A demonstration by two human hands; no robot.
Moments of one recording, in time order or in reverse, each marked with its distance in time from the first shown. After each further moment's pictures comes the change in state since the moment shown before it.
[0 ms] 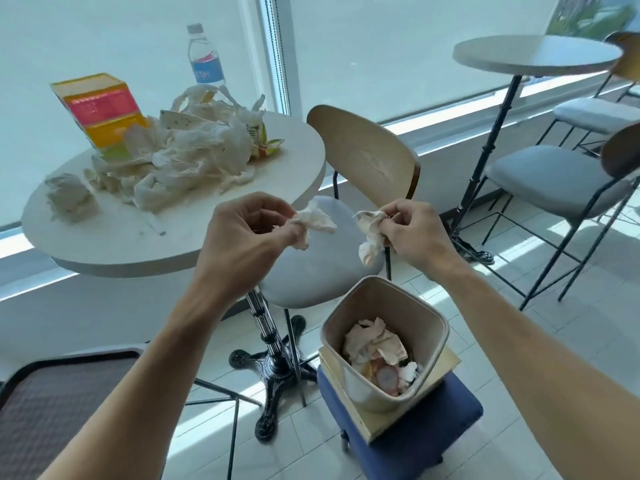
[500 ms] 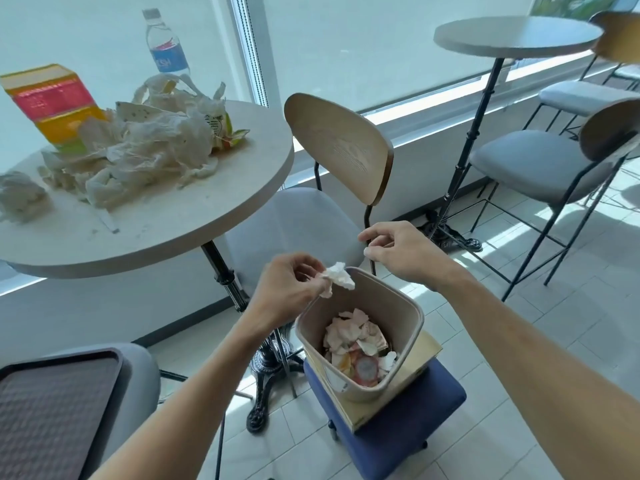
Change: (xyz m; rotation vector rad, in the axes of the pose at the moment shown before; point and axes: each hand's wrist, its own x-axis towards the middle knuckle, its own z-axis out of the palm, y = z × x) left_hand -0.009 -0.074 0.095 0.178 -0.235 -0.211; right_hand -0.017 0.037 -0.032 -0.148 -0.282 0.128
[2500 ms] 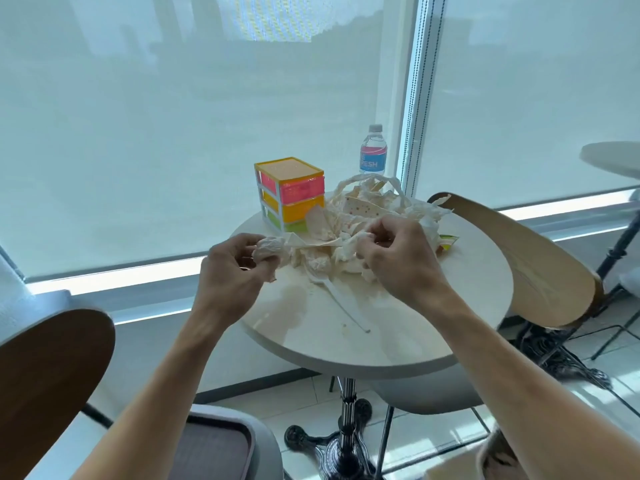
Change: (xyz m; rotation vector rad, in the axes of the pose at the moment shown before) left_hand -0.002 -0.070 -0.357 0.014 0.651 0.114; right_hand 0.083 -0.295 0.198 0.145 0.251 -0.467
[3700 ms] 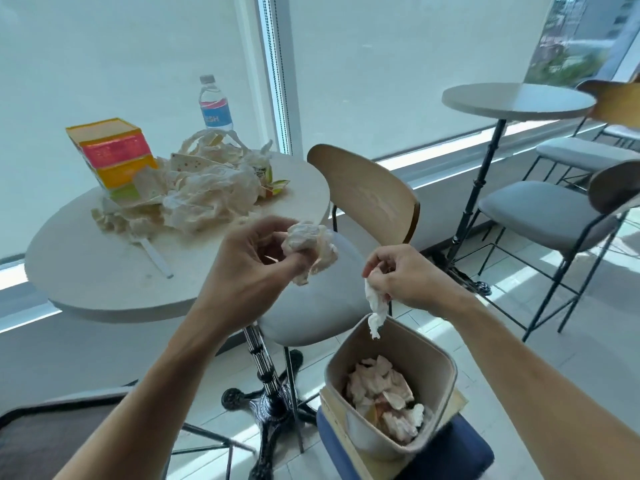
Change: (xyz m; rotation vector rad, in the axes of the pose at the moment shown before) left_hand -0.139 0.149 0.179 -0.293 -0.476 0.166; right_hand -0.107 0.148 -0.229 -0.168 -0.293 0.368
